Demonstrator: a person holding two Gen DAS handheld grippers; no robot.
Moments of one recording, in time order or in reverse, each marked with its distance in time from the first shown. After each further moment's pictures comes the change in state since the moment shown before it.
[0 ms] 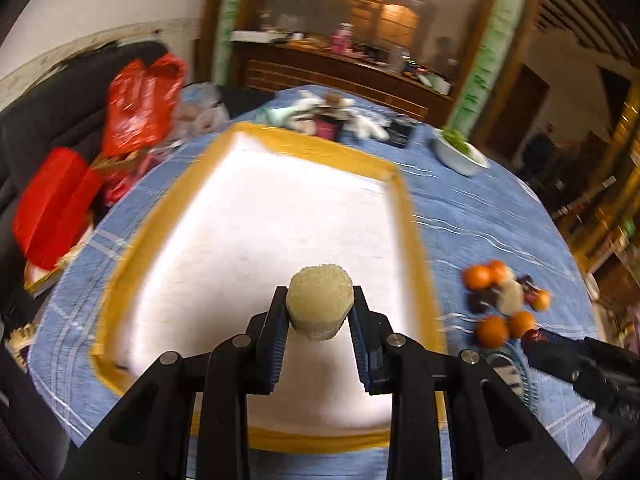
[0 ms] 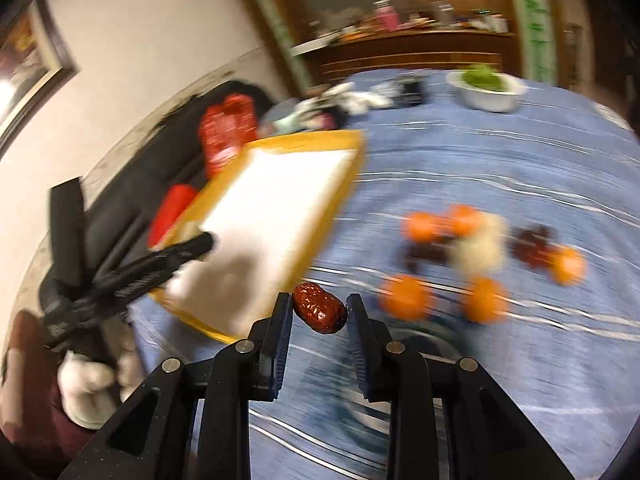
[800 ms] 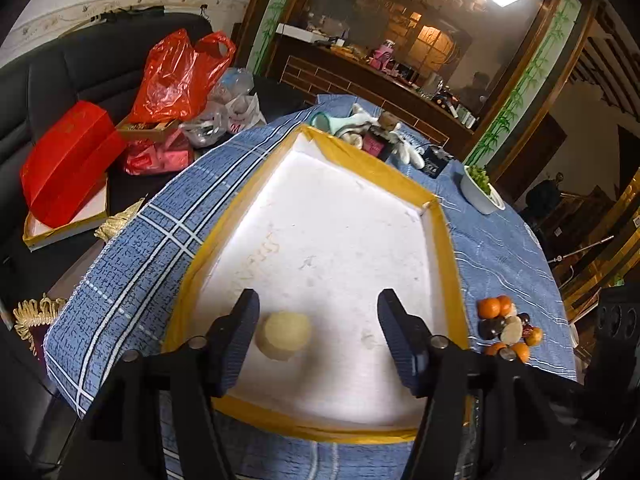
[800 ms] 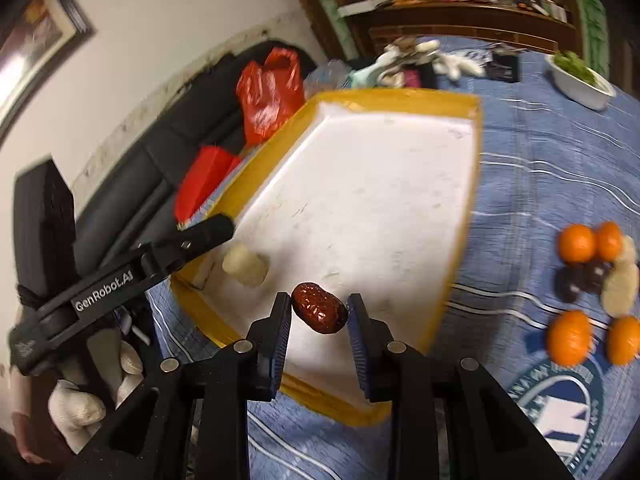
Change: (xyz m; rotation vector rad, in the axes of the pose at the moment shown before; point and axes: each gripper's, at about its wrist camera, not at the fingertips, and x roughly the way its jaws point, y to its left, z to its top) left arm -0.017 0.055 0.003 -0.167 -0.019 -0.039; right arm 0.082 0.061 0.013 -0.028 0.102 0.081
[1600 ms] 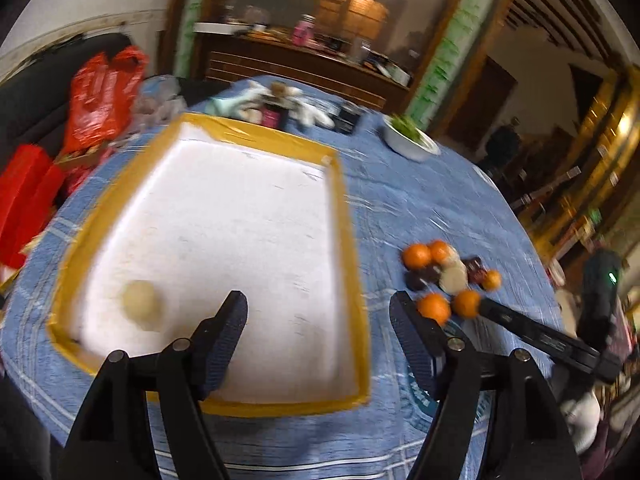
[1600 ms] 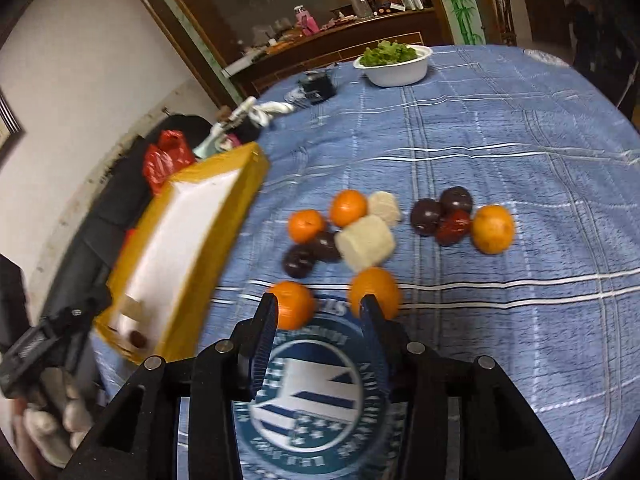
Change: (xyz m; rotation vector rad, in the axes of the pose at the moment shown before) left arm 0.010 -0.100 -0.032 0.227 0.080 -0.132; right arm -0.100 -0.140 -0.045 0.242 -0.164 -0.242
